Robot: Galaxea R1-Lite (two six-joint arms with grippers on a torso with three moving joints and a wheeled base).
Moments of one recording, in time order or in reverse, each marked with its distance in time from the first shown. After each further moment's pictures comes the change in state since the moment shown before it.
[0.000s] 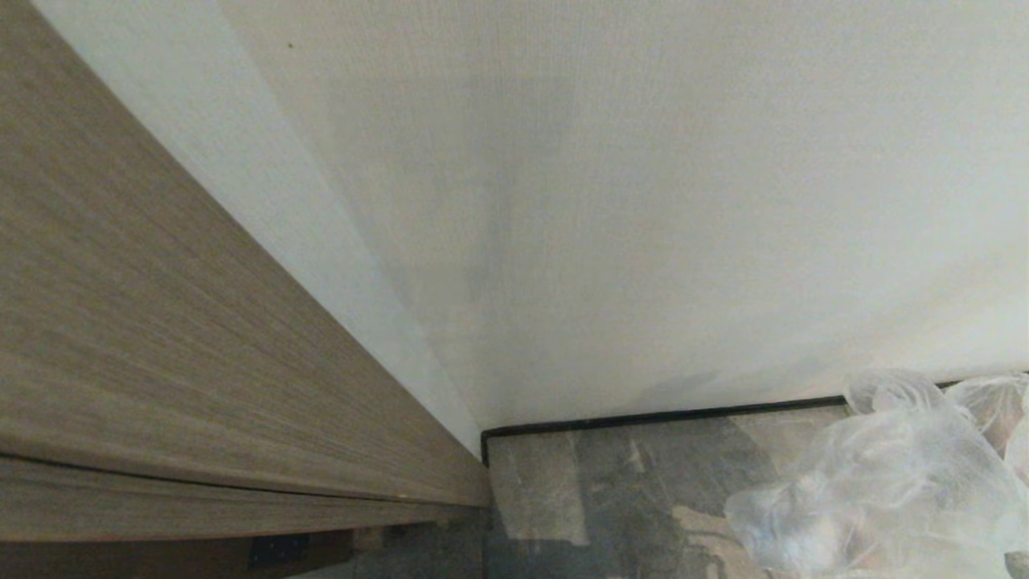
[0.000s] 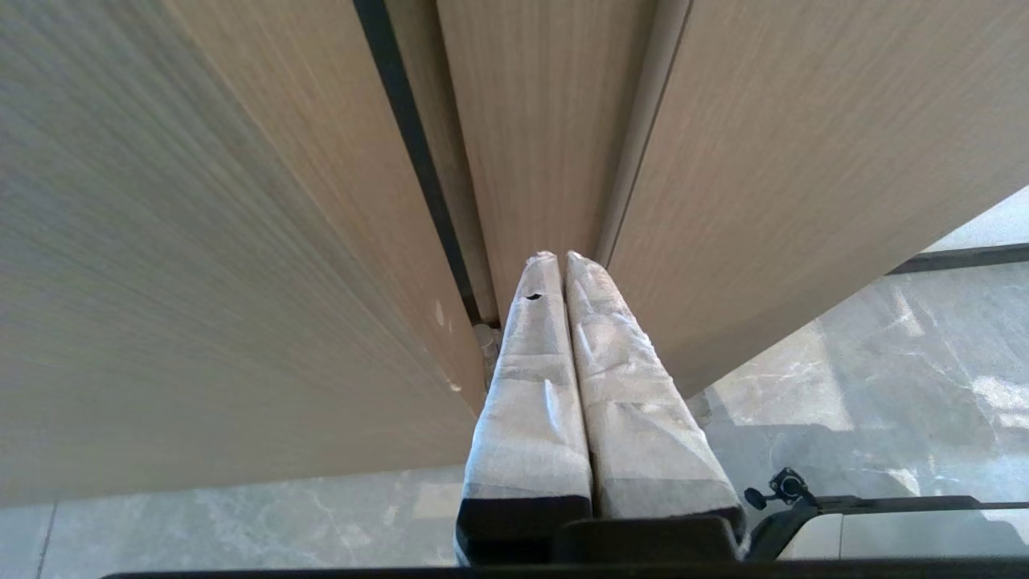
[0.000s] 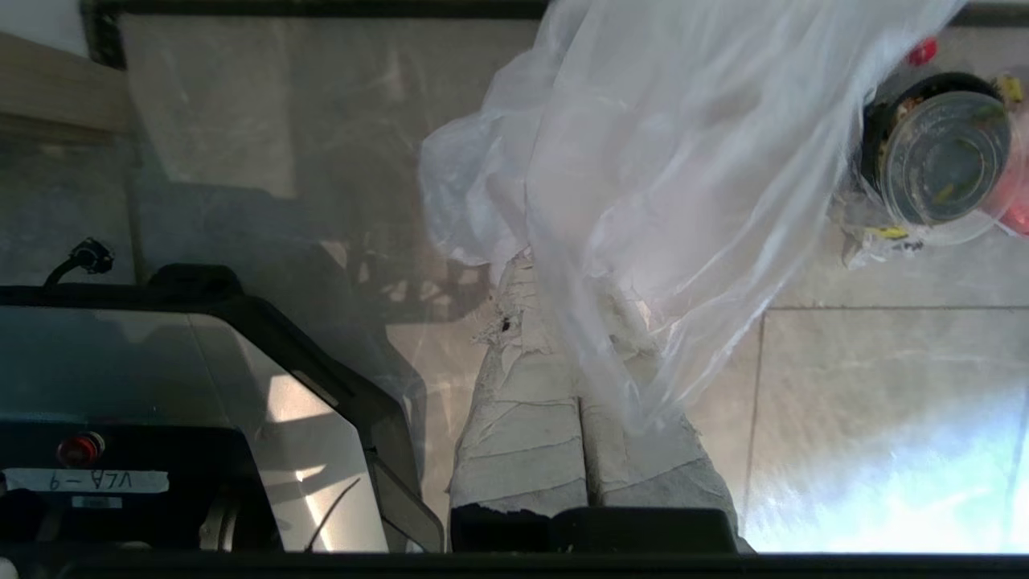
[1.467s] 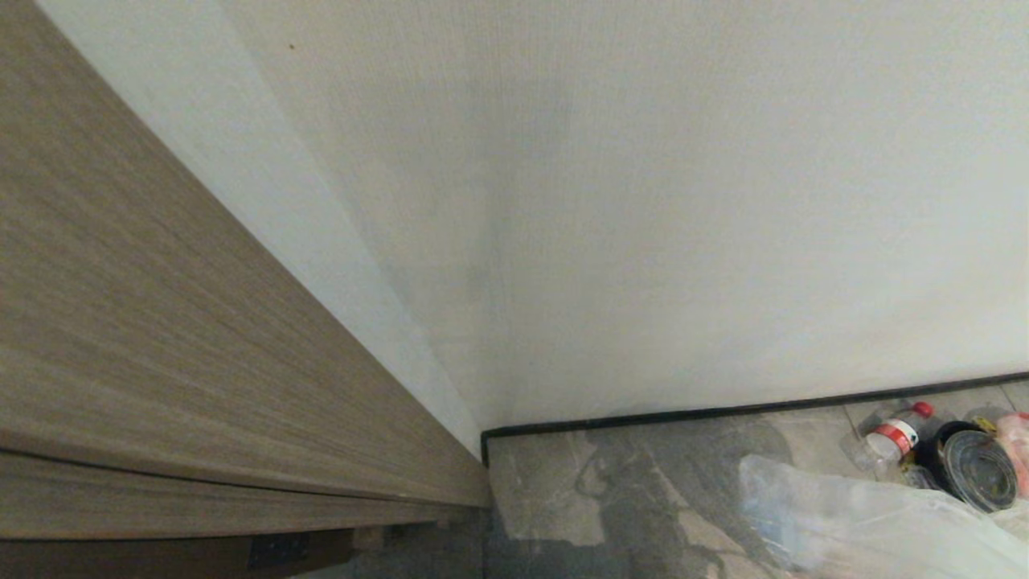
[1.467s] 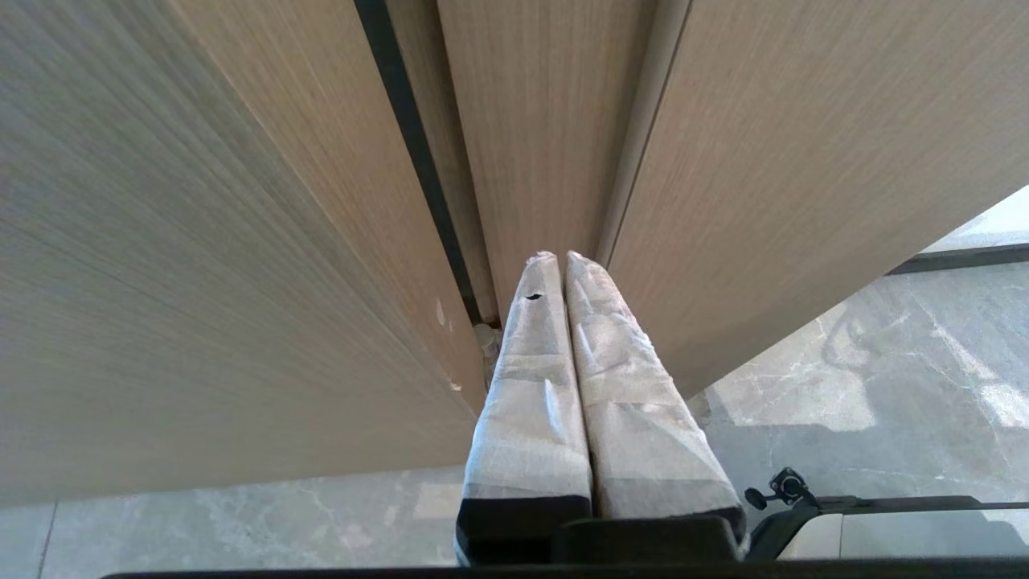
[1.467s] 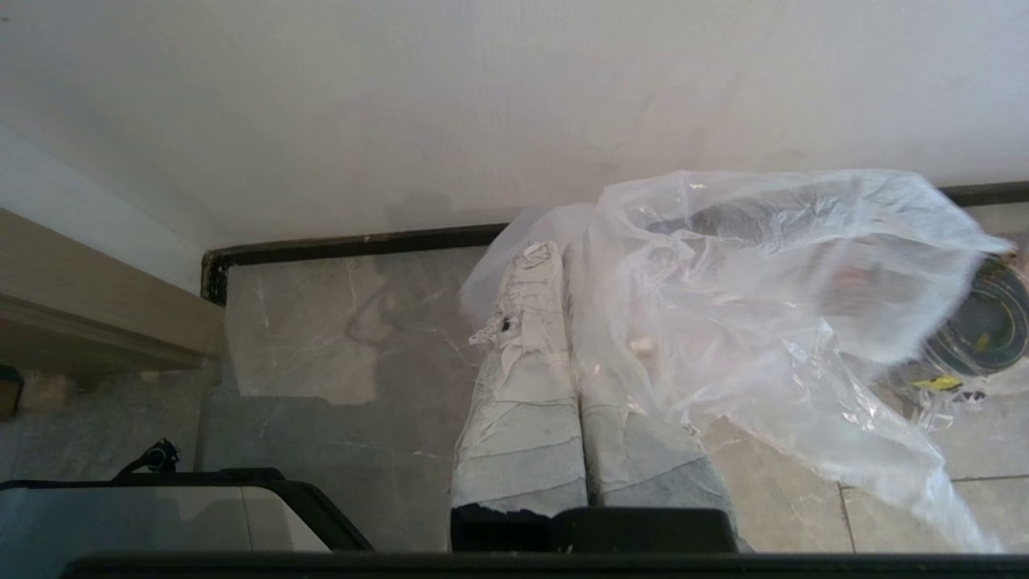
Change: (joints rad) left arm 0.000 0.000 0.000 0.000 0.000 0.001; right arm -0.058 -0.595 0.219 -0.066 0.099 0.085
